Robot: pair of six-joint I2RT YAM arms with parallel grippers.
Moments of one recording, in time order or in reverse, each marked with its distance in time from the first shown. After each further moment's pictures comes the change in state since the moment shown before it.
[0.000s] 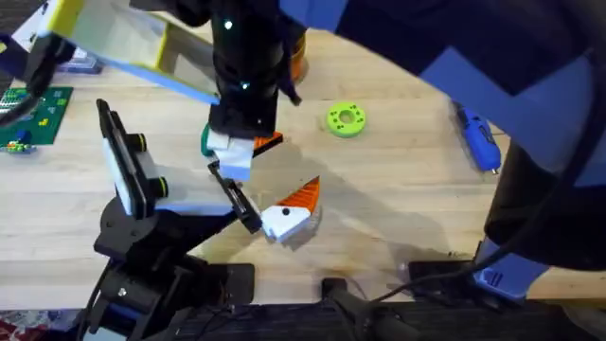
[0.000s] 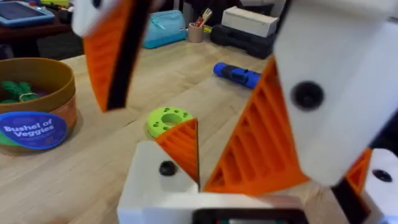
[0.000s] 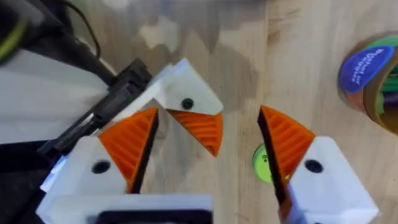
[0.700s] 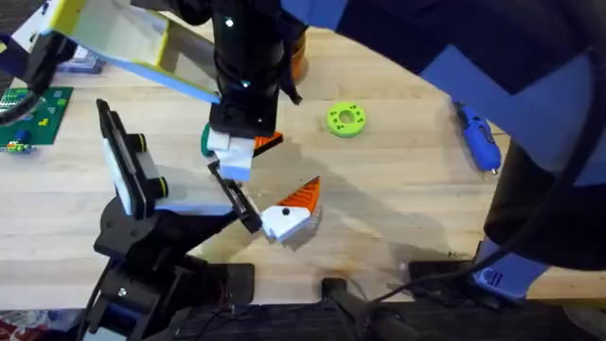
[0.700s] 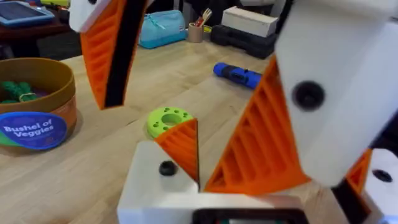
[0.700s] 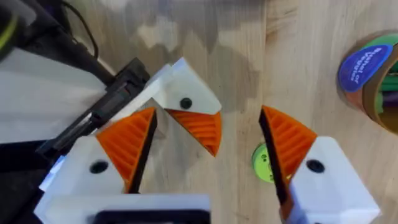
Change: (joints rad) left arm 0.000 0.000 0.000 0.000 0.000 0.000; right arm -0.004 0.000 0.002 -0.001 0.002 0.000
